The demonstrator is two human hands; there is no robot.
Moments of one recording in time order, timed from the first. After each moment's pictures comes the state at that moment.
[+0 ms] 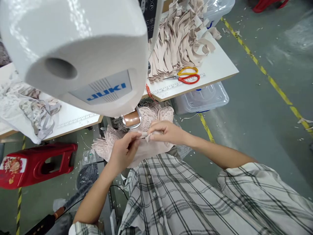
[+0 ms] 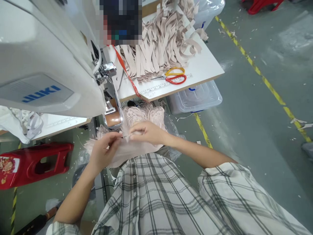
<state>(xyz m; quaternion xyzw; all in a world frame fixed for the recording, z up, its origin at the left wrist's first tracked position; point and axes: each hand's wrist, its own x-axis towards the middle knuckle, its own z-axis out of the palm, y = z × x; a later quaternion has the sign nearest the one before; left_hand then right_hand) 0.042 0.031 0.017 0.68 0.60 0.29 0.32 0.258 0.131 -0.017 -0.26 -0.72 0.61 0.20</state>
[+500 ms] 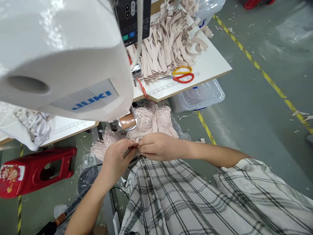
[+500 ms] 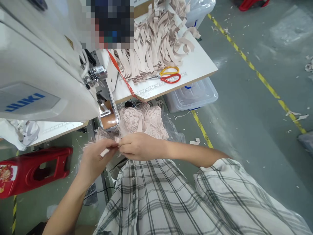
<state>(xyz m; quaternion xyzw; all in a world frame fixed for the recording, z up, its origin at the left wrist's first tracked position) 0.041 0.031 0.041 0.72 0.59 0.22 0.29 0.246 0.109 -0.005 -0.06 -0.92 0.28 0.26</state>
